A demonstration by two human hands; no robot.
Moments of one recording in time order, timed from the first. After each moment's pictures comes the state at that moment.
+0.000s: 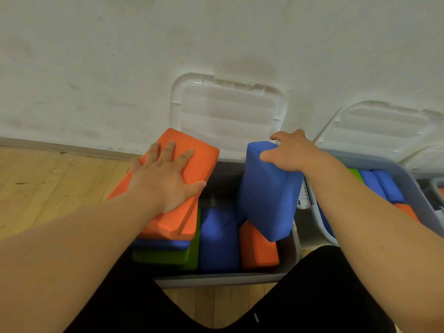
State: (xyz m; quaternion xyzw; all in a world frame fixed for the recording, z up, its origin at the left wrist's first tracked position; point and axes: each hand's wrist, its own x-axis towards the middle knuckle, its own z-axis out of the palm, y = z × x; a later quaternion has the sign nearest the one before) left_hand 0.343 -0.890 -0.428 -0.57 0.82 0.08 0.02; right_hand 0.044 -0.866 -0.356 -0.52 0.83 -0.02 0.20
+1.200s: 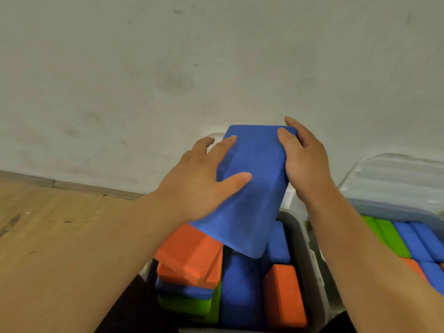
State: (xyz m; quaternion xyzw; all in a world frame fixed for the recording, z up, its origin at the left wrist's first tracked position) left_hand 0.337 -0.879 -0.277 -0.50 0.82 0.20 -0.20; right_hand 0.111 -0.877 -0.276 -0.47 0.63 -0.57 0.23
